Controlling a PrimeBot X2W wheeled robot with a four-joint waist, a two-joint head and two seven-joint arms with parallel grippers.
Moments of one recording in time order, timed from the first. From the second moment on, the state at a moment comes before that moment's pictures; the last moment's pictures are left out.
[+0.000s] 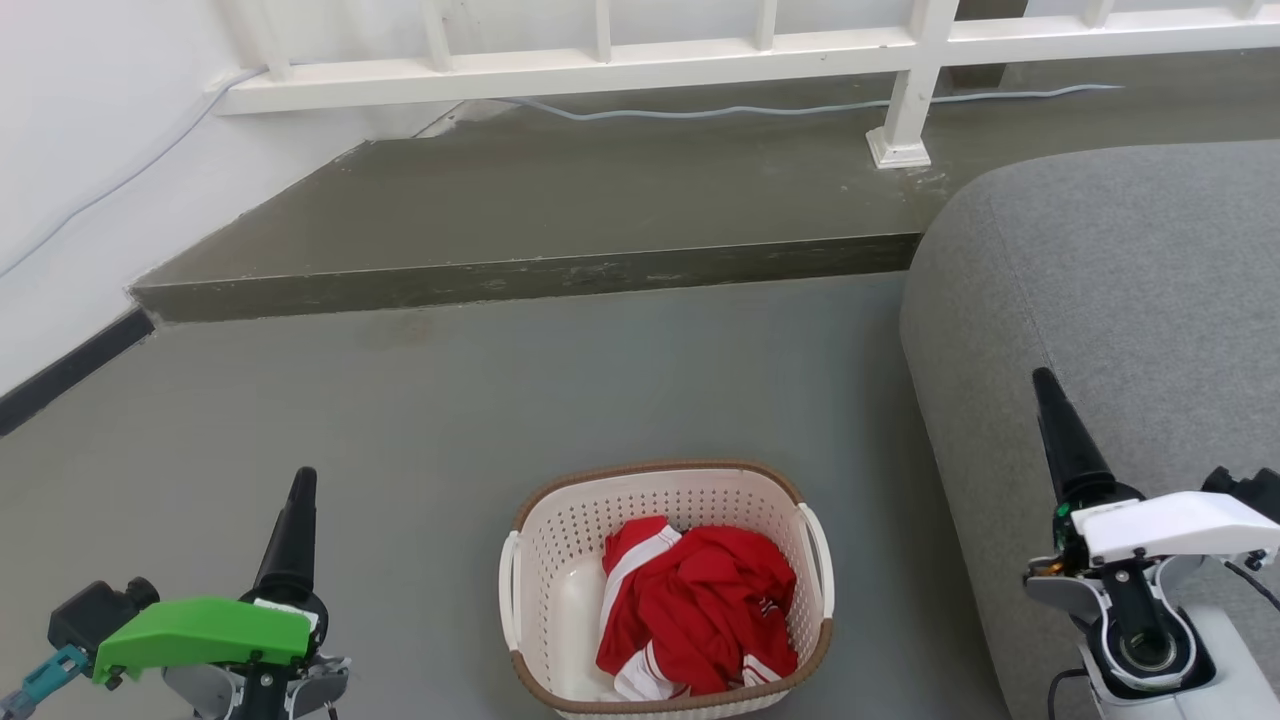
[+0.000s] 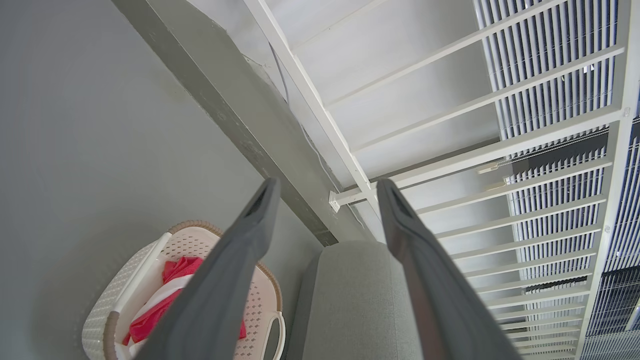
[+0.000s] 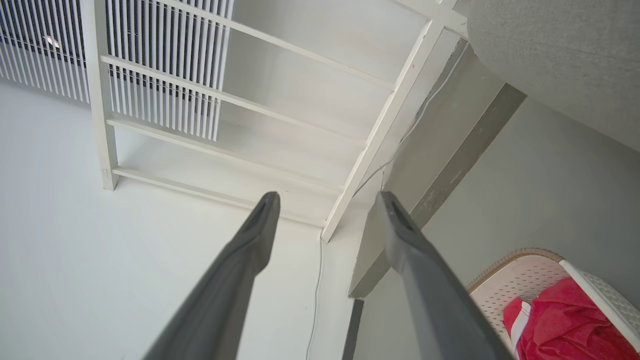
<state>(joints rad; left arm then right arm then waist) -0.04 0.06 -0.05 0.25 -1.28 -0.12 -0.04 -0.05 -0.10 0.07 0.22 1.32 0.11 -0.03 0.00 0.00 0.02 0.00</state>
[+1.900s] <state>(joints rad) -0.05 0.06 -0.14 0.16 -0.39 -0.08 -0.24 -0.10 -0.17 0.26 0.23 0.48 0.08 -0.24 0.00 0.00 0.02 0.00</state>
